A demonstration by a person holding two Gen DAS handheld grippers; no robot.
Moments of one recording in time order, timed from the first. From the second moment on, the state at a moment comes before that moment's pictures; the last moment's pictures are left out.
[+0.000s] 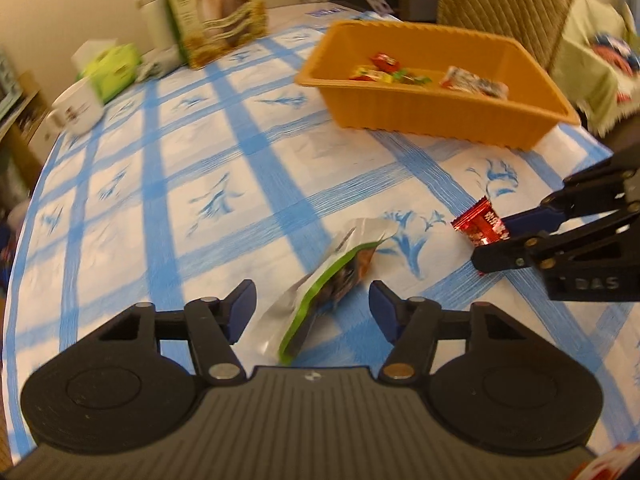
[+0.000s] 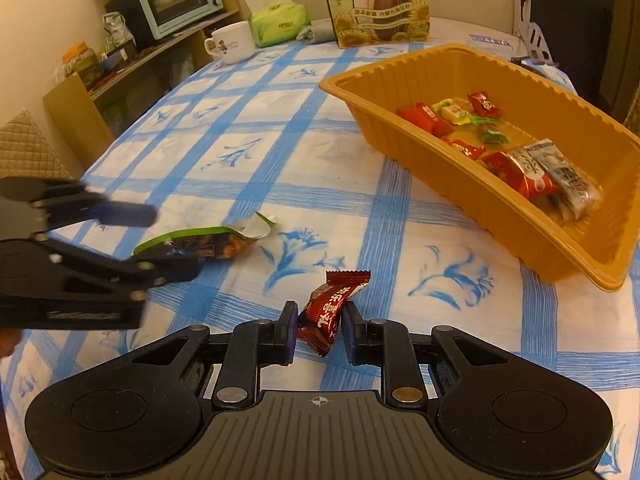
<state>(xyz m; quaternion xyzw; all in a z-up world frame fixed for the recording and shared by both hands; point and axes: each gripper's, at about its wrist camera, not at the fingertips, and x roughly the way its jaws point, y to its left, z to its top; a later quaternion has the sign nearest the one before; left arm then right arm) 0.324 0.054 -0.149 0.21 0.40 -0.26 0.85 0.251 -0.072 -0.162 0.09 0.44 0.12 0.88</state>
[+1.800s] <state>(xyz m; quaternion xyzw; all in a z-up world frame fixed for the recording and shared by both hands) 0.305 0.057 -0.101 0.06 0.45 -0.20 0.87 0.230 -0.084 -0.125 0.08 0.41 0.14 0.90</state>
